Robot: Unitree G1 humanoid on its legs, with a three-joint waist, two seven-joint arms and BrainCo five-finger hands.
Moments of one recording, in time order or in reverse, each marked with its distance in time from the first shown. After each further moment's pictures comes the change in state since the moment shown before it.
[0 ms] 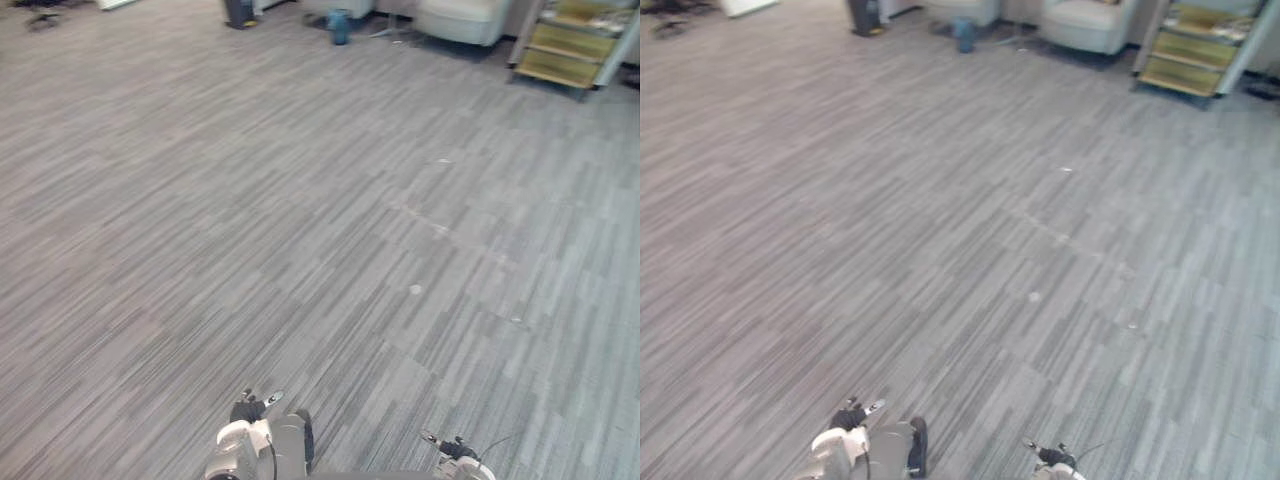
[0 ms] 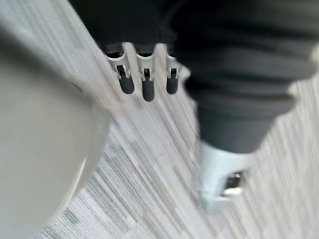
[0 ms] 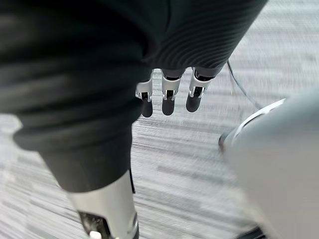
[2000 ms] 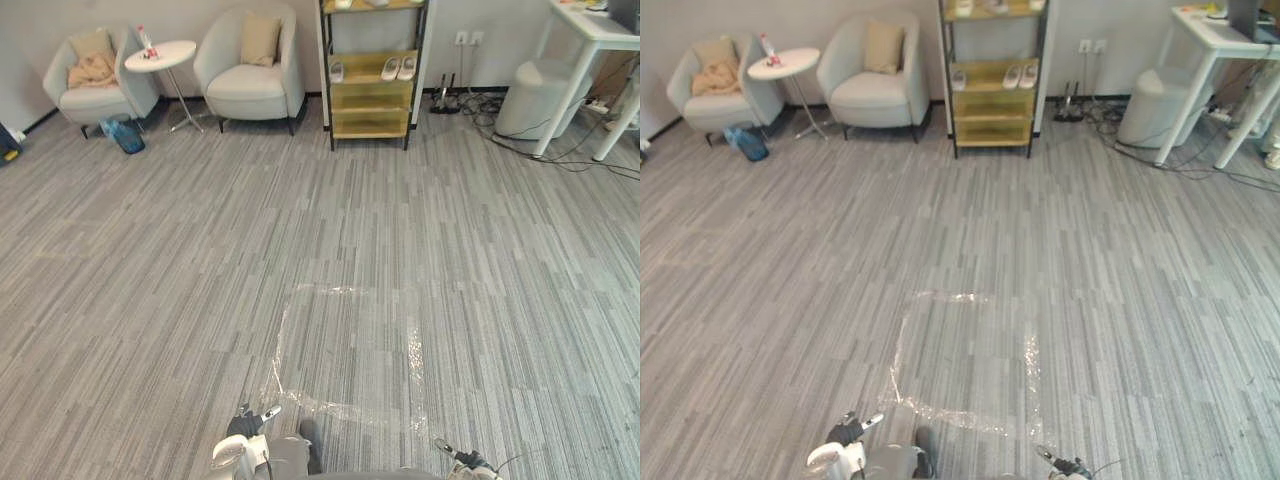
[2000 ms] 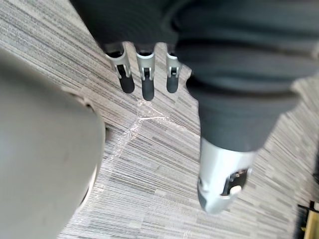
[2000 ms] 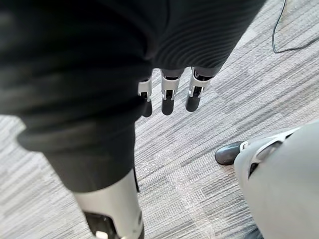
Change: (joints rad) left arm 0.048 0.006 -0.041 0.010 -0.004 0.004 -0.012; right arm -0.010 -0.081 -0.101 0.047 0.030 0.001 0.007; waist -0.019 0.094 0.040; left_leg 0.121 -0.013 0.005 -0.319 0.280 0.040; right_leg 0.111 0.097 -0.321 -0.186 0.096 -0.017
